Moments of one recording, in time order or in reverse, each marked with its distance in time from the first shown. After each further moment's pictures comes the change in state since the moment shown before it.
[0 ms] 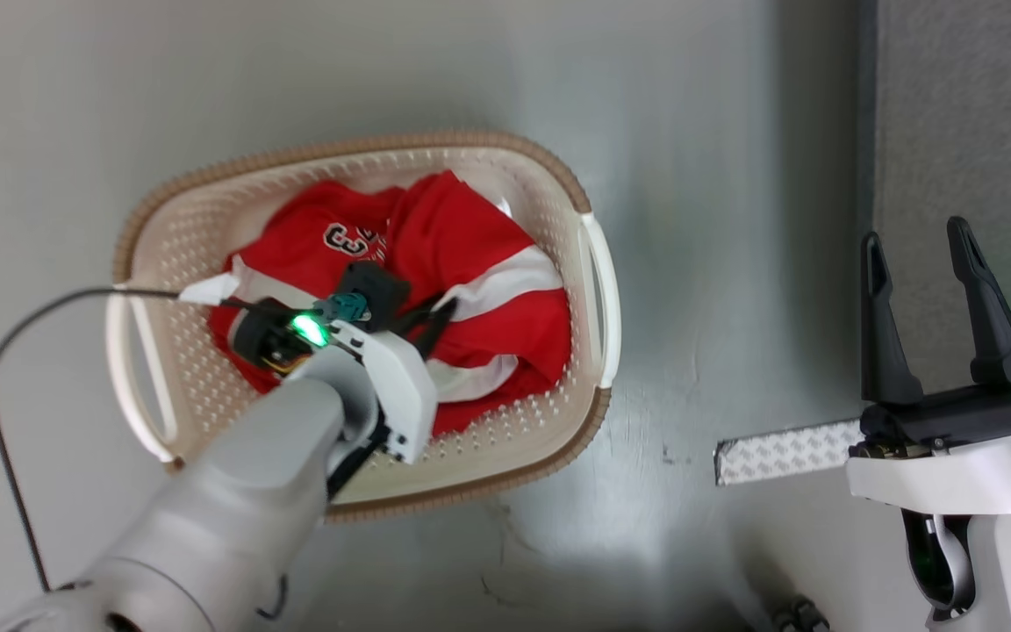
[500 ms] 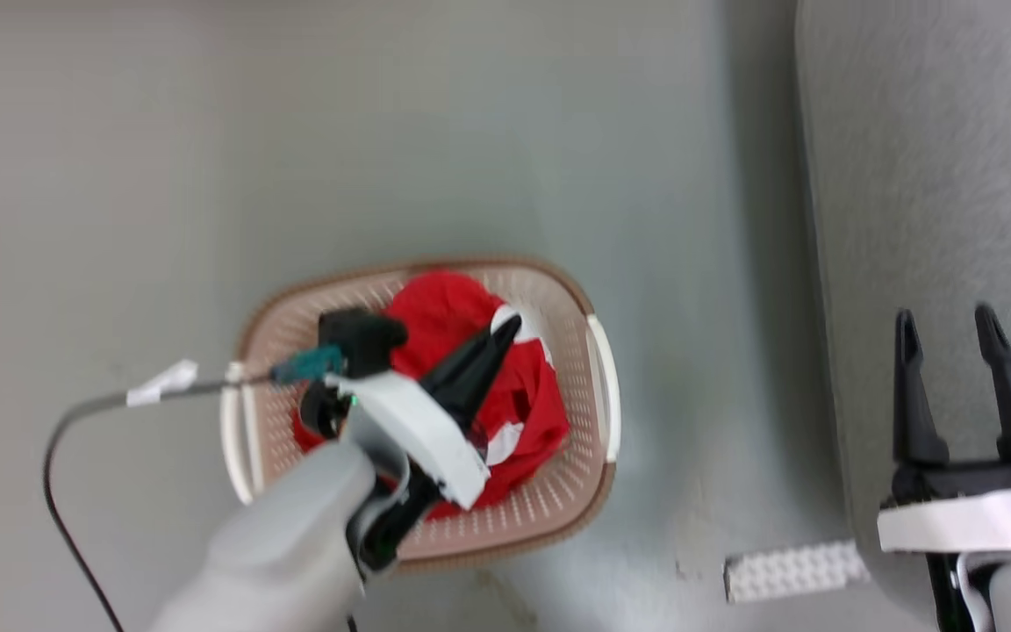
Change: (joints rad) left arm 0.216 0.034 0.226 -0.411 -0.235 0.000 -0.039; right arm 0.079 -0.010 -0.079 0.104 -0.006 -0.003 0.000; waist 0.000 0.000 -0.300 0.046
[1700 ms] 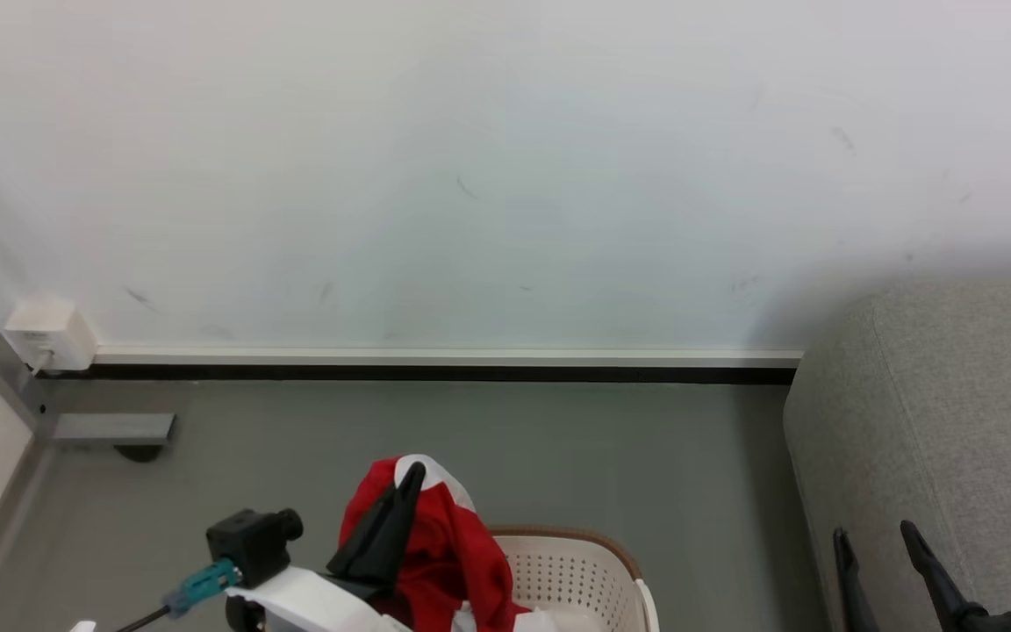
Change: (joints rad) left arm 0.599 -0.027 0.490 -0.328 0.252 0.000 0.000; right arm 0.298 0.000 0.050 0.111 -0.020 0.000 0.000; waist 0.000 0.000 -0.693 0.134
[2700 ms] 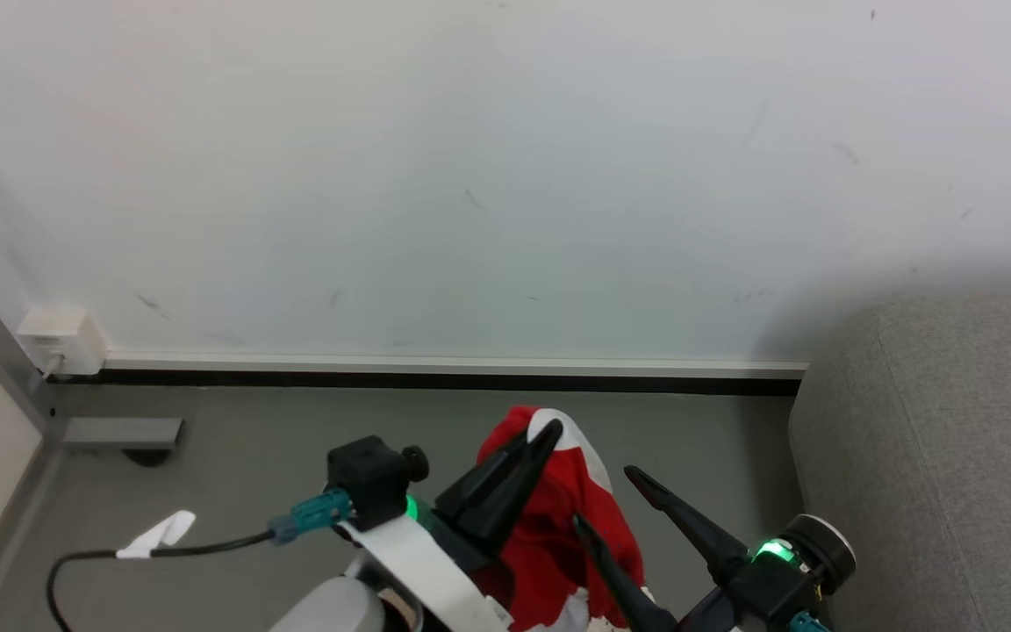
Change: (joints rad) left arm -0.180 0.055 -0.228 -0.141 0.074 0.000 0.049; right arm -0.266 -0.084 0.614 -0.024 0.120 0.000 0.000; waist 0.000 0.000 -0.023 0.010
